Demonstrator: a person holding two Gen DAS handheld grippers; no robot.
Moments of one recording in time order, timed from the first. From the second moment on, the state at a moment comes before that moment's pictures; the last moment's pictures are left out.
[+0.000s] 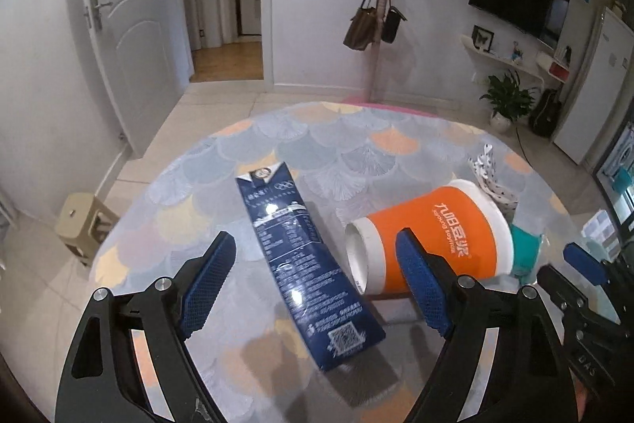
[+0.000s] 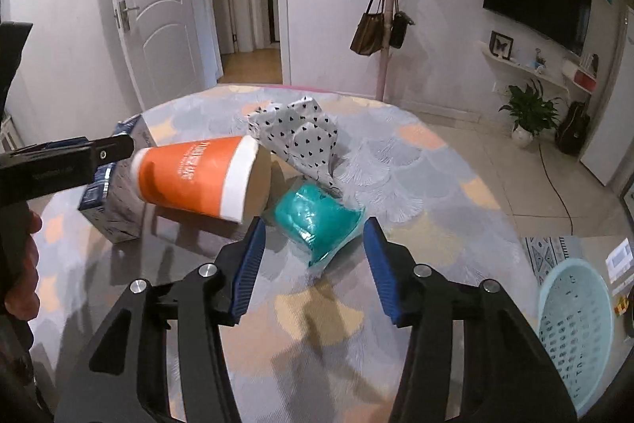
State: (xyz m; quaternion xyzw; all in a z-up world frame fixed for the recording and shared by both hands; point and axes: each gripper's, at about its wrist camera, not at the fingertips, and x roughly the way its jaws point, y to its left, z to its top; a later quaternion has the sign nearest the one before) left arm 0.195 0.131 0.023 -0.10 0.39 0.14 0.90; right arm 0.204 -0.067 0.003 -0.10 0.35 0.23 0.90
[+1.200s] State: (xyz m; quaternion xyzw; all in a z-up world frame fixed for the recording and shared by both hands) left arm 0.149 0.155 0.005 -0.15 0.39 0.04 0.91; right arm 0.199 -0.060 -0.013 -0.09 0.39 0.30 0.87
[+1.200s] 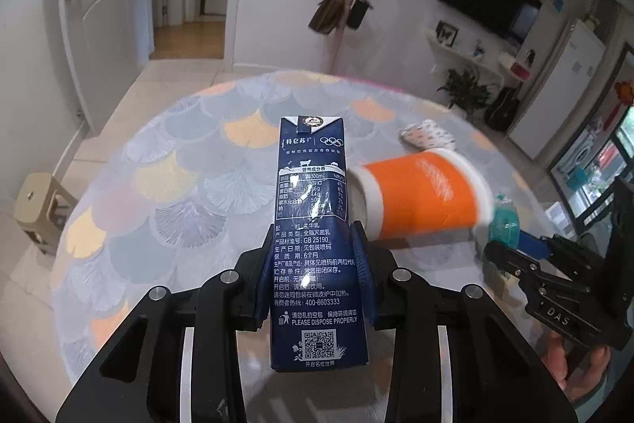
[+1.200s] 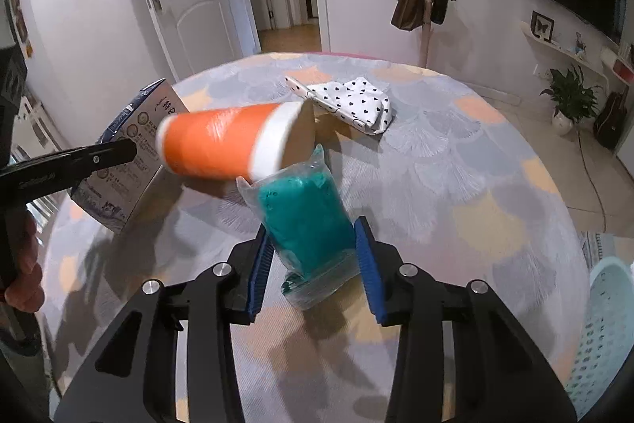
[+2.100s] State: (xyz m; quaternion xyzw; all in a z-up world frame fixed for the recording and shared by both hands) left arm 0.171 -0.116 0.094 -0.01 0.30 -0.23 0.93; right arm 0.131 -0.314 0.045 0.09 0.31 -0.02 0.95
